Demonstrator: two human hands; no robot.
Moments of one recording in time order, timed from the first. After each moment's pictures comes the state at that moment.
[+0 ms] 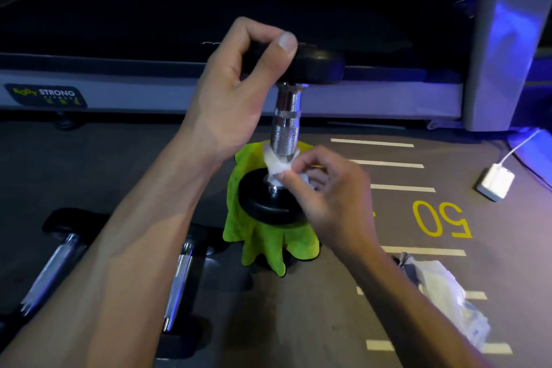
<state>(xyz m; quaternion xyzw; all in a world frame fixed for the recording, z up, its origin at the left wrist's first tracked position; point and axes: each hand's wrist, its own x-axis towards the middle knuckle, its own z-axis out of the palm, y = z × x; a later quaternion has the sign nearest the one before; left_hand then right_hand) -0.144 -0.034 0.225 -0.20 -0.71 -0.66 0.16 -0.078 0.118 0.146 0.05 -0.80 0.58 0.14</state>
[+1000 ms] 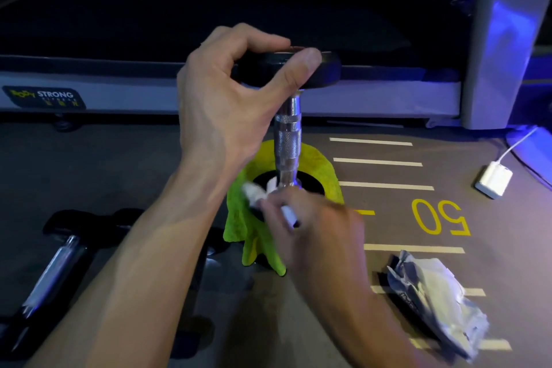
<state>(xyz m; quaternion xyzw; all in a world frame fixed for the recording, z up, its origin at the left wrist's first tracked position) -0.124 -0.026 0.230 -0.10 -0.75 -0.58 0.30 -0.030 0.090 0.157 0.10 -0.92 0.25 0.28</state>
